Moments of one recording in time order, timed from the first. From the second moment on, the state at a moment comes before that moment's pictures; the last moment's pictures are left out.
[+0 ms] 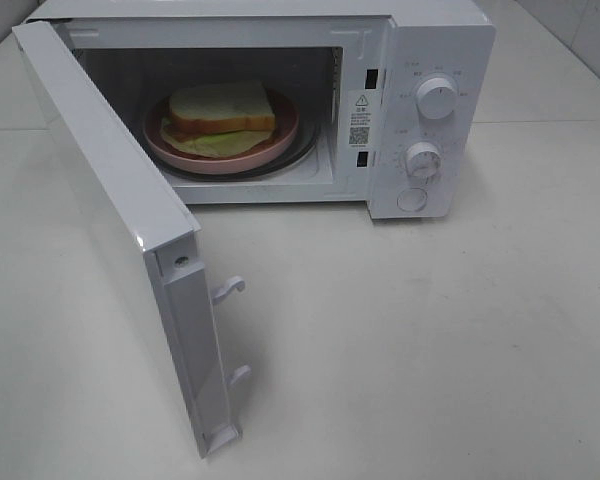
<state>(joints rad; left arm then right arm) 0.00 0.00 -0.50 -0.06 1.04 0.11 0.09 0.00 -0.51 -0.07 1.04 0.00</state>
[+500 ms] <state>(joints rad) 0.00 0.00 -0.50 -0.06 1.04 0.11 0.09 0.00 -0.51 -0.07 1.04 0.00</state>
